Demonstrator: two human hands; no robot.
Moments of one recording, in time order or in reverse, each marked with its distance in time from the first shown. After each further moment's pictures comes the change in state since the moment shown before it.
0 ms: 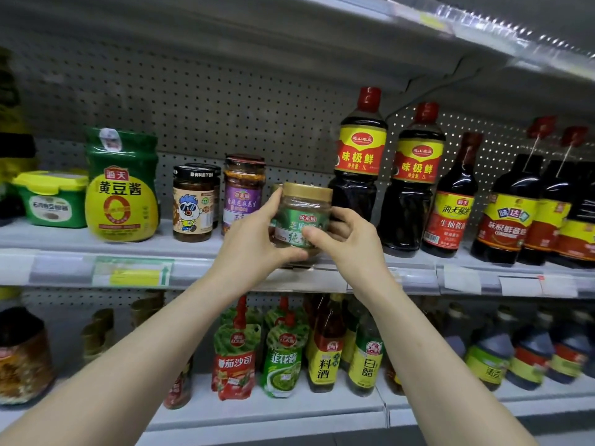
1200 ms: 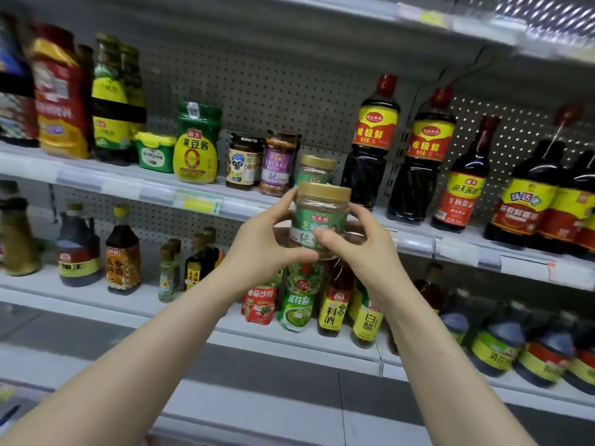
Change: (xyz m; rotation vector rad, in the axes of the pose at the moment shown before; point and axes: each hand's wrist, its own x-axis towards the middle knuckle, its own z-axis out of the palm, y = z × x) left_hand -0.133 0.076 0.001 -0.274 0.045 -0.163; right_hand -0.116 -0.022 -0.049 0.084 -0.251 0.026
